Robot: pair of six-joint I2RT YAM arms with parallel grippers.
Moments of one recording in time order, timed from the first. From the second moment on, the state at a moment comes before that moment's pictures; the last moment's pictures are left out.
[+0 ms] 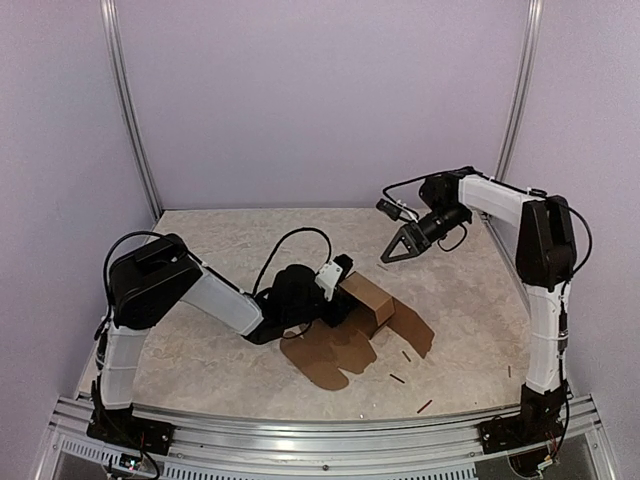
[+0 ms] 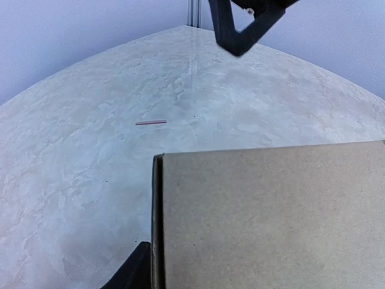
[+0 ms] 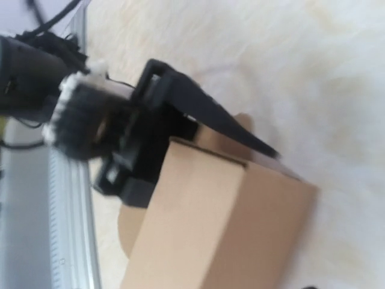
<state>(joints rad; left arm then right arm) -0.93 2.21 1.12 0.79 -0.04 -0.03 0.32 2.20 1.91 -1.24 -1.04 -0.63</state>
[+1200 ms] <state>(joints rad) -0.73 1.98 1.43 -0.06 0.42 -0.10 0.35 1.32 0.81 -0.67 -0.29 -0.68</state>
